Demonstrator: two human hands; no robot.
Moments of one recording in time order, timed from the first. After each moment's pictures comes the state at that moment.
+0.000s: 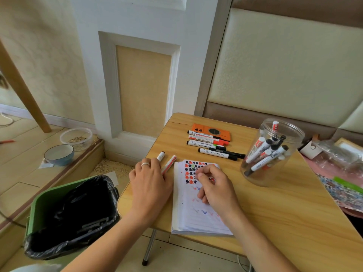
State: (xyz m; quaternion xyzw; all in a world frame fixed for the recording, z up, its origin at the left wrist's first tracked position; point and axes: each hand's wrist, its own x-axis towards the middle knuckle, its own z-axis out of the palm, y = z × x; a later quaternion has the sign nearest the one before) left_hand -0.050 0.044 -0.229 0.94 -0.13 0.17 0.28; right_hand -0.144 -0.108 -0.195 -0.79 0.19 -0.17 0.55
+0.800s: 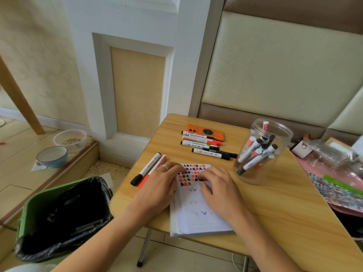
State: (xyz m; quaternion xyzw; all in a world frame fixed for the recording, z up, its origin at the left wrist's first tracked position) left_hand -0.057 0.039 -0.219 0.83 -0.42 0.10 0.35; right_hand -0.154 -0.151 -0.209 -0.97 0.05 -0.21 0.13
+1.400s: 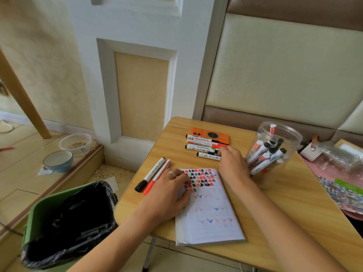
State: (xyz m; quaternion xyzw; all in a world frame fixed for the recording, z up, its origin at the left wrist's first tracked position) left_hand -0.058 0.037 -0.218 0.85 -0.43 0.07 0.30; right_hand -0.075 -0.204 -0.185 -0.96 0.19 -0.20 0.02
